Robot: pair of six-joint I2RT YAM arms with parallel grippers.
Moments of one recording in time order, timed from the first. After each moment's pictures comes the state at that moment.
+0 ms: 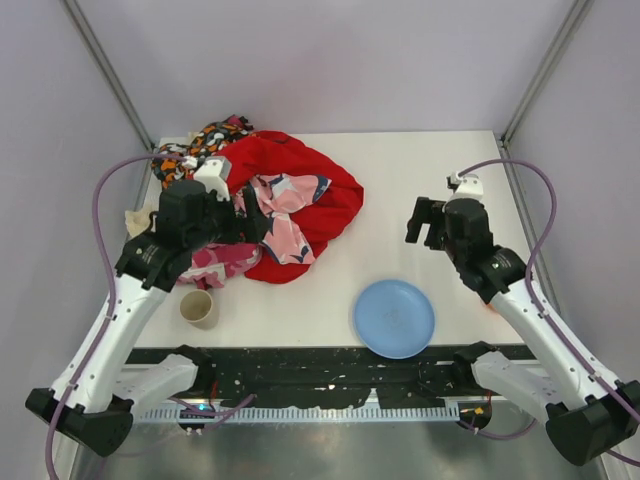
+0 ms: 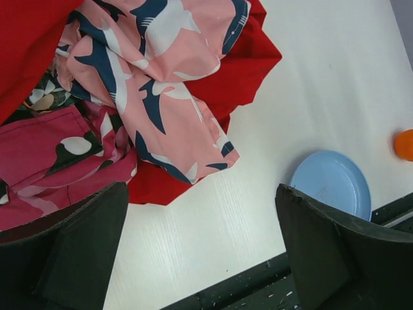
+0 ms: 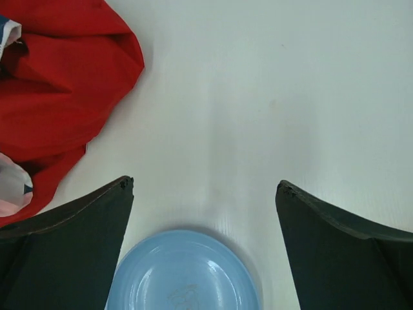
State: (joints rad) left arm -0.41 0.96 1.21 -0.73 0.06 -0.34; right arm 0.41 0.93 0.90 -0.46 0.29 0.36
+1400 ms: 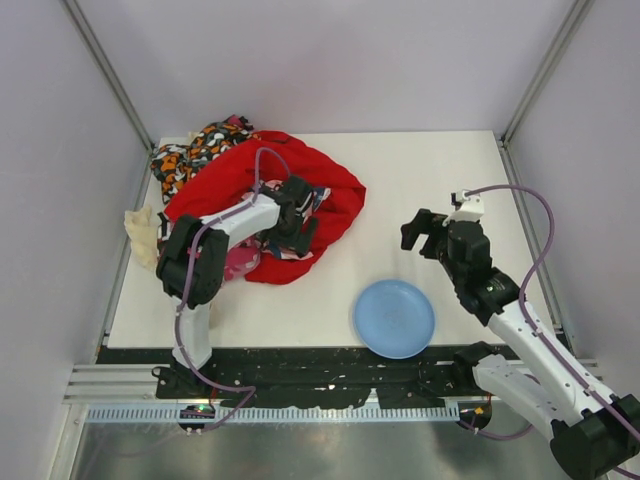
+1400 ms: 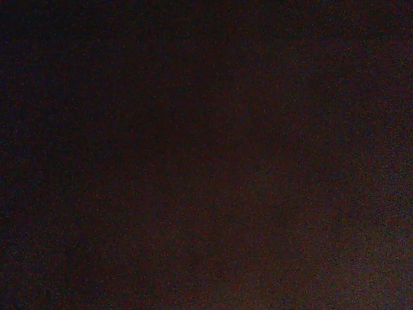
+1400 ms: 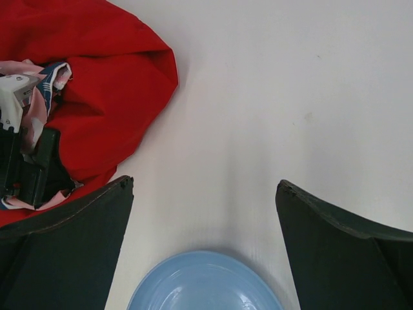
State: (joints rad) left arm -0.54 1.97 1.42 -0.73 -0.12 -0.18; right arm 0.41 0.80 0.65 -0.20 0.25 0.42
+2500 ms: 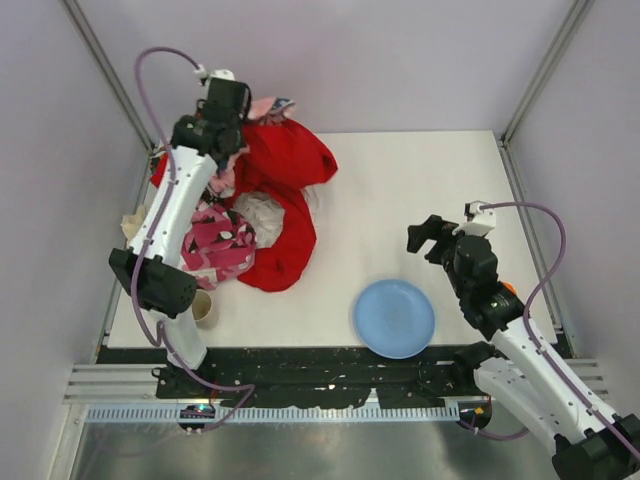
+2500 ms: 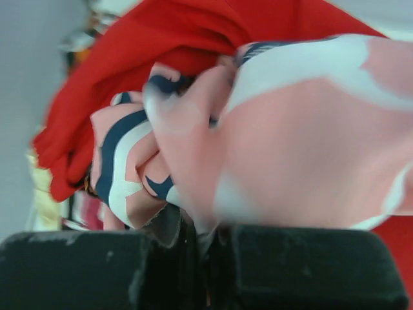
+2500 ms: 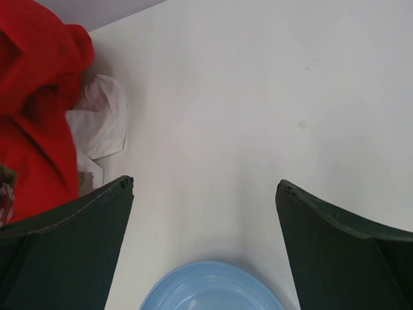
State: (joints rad) left arm -0.38 1.80 2.02 -0.96 -0.51 -0.29; right arm 0.41 0.65 0.54 -0.13 0.31 0.48
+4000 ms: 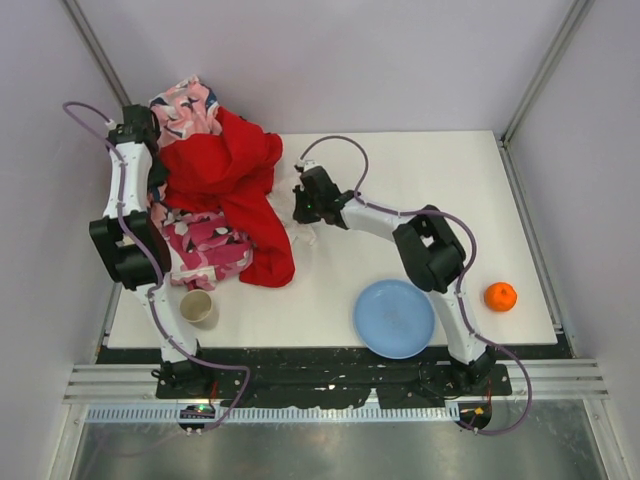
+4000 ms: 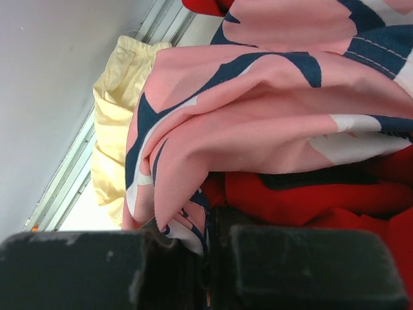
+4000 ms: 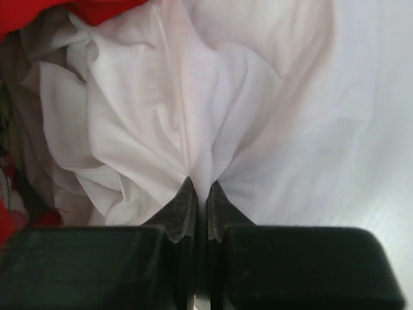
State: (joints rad) left arm 0.22 2.07 2.05 -1.02 -0.35 -0.31; right arm 0.69 2.26 1.68 -0.10 -0.03 0.41
